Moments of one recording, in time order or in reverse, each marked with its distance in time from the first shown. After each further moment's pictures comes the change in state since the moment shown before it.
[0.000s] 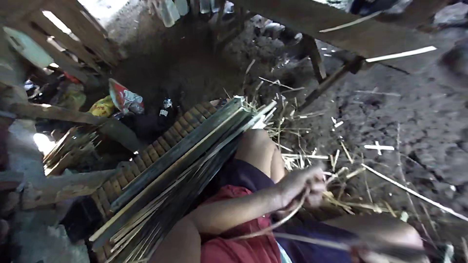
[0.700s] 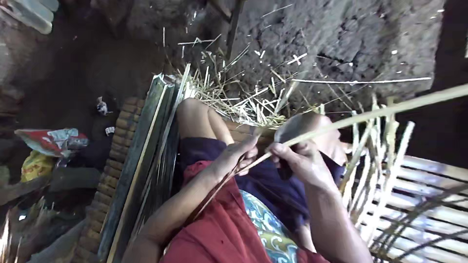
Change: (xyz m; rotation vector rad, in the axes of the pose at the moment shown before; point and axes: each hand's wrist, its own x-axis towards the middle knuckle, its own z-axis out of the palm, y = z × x) left_hand -0.022 -0.027 -0.006 0.337 -0.238 -0.208; right_hand 0.019 0.029 0.006 0.171 0.140 0.167
